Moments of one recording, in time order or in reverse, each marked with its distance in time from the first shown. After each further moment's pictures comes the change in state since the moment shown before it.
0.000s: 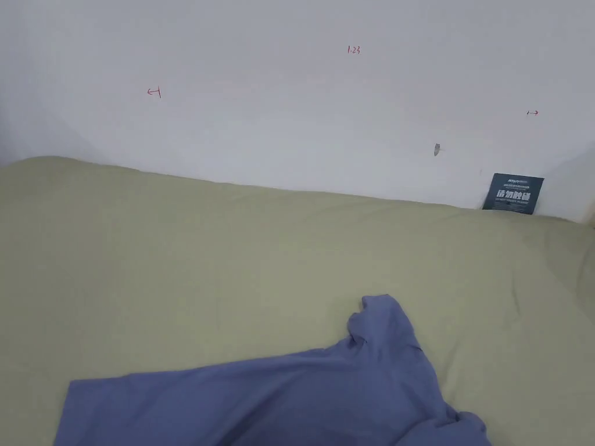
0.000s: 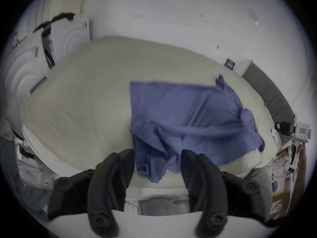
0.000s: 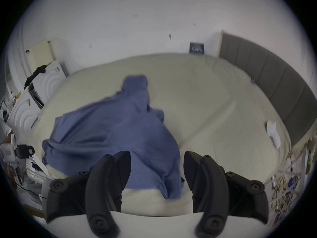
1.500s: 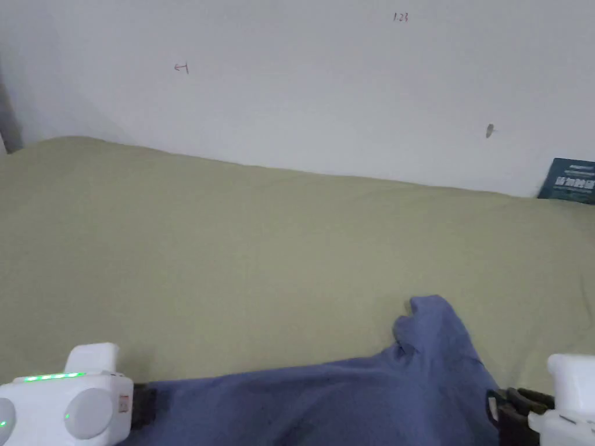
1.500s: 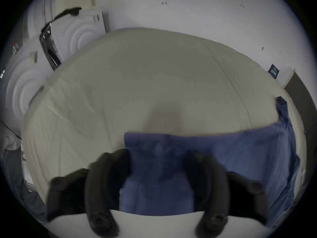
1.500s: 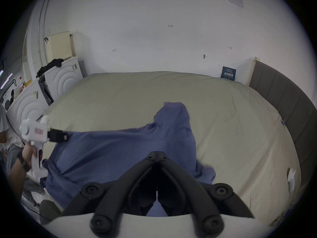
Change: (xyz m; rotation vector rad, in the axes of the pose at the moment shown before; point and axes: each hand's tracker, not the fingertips) left arm 0.008 0.126 -0.242 -0.080 0.321 0.070; right arm -0.097 0.091 -0.132 0.089 0.116 0.141
